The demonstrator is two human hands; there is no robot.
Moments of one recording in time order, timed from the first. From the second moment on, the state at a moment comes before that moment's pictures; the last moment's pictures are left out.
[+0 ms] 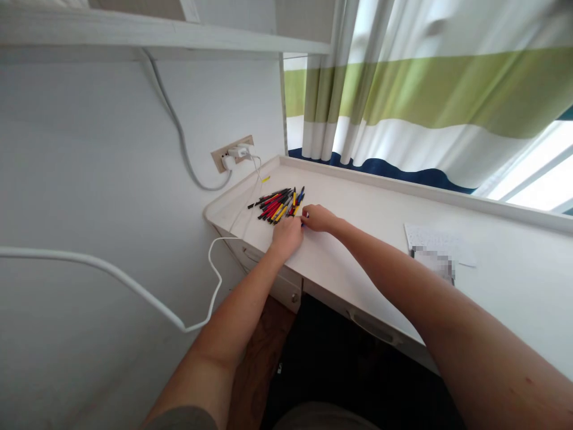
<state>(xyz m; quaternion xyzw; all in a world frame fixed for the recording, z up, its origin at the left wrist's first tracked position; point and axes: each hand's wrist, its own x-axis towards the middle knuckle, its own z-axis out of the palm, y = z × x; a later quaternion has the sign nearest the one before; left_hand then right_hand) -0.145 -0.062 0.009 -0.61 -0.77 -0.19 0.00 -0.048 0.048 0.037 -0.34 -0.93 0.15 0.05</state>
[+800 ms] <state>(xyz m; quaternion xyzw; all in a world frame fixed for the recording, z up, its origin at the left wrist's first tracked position) 0.147 0.068 0.050 -0.50 -0.29 -0.58 -0.58 0.311 0.027 0.050 -0.28 -0.56 0.69 0.36</state>
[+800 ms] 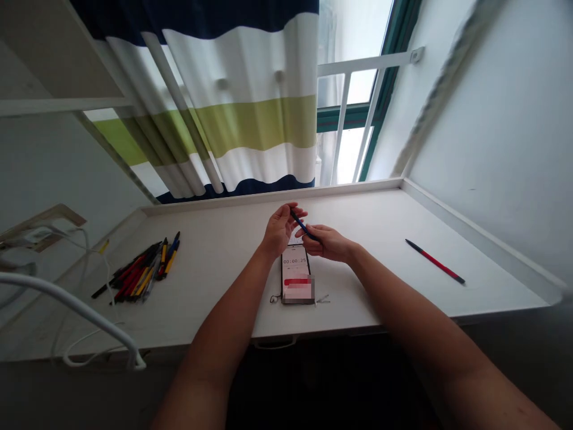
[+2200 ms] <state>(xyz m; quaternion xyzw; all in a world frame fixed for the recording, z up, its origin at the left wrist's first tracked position) 0.139 0.060 0.031 -0.47 -0.35 -0.65 -0.49 0.315 0.042 0.037 -0.46 -0.73 0.27 0.44</state>
